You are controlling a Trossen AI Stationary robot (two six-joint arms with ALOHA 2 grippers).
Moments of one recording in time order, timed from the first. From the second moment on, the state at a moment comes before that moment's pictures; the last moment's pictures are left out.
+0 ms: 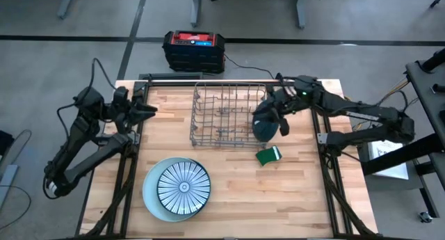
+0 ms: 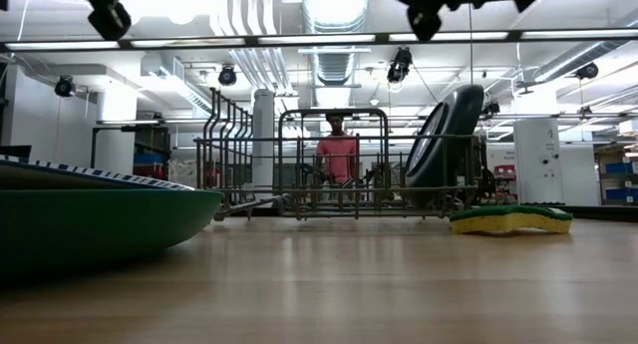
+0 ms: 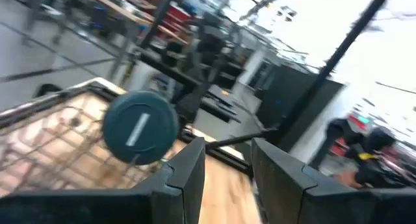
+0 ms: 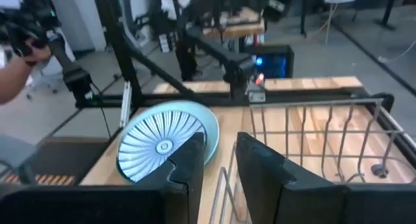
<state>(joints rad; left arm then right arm) 0.91 0.33 0.65 -0.26 0.93 -0.57 -0.34 1.10 0.90 -0.03 -0.58 0.00</state>
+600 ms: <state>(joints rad) 0.46 0.58 0.70 -0.35 0.70 -0.56 -0.26 1.43 1.29 -0.42 -0.42 -0.19</state>
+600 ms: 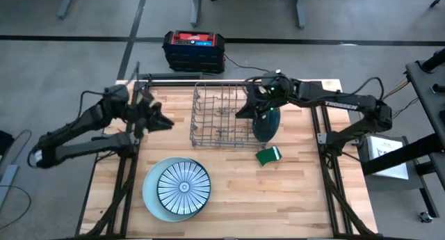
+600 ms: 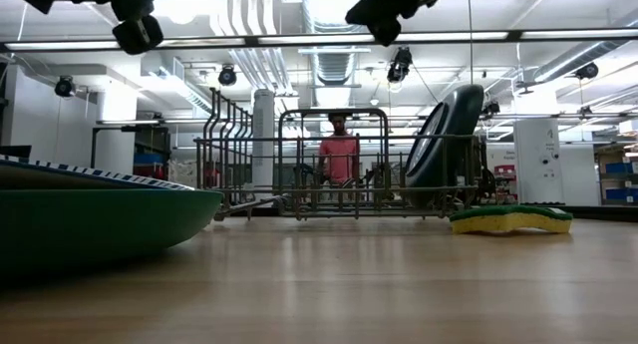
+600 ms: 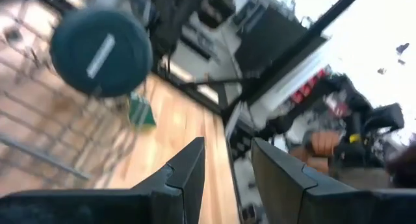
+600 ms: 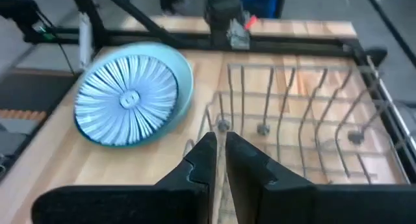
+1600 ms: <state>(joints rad) -0.91 1.06 0.87 -0.66 -0.38 -0.84 0.07 1.67 1.34 -0.31 -0.33 -0.07</state>
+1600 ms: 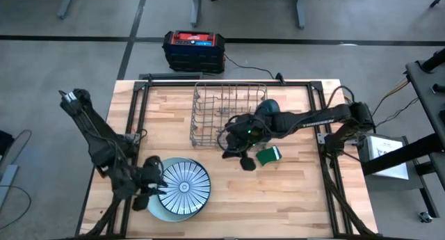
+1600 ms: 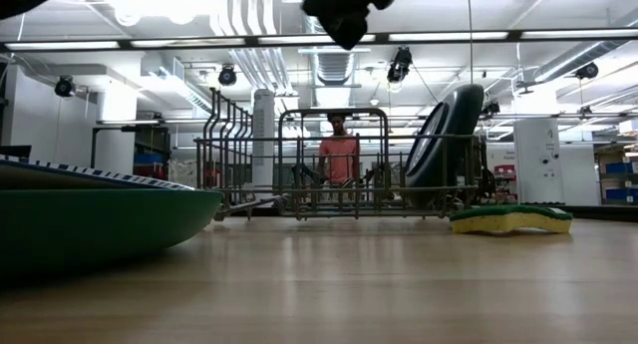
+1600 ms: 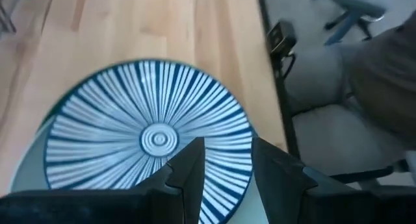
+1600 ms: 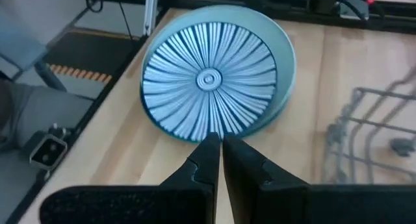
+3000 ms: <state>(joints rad) -0.97 1.49 0.85 -0.59 -0.35 -1.13 0.13 2.17 1.62 -0.12 -0.30 0.10</state>
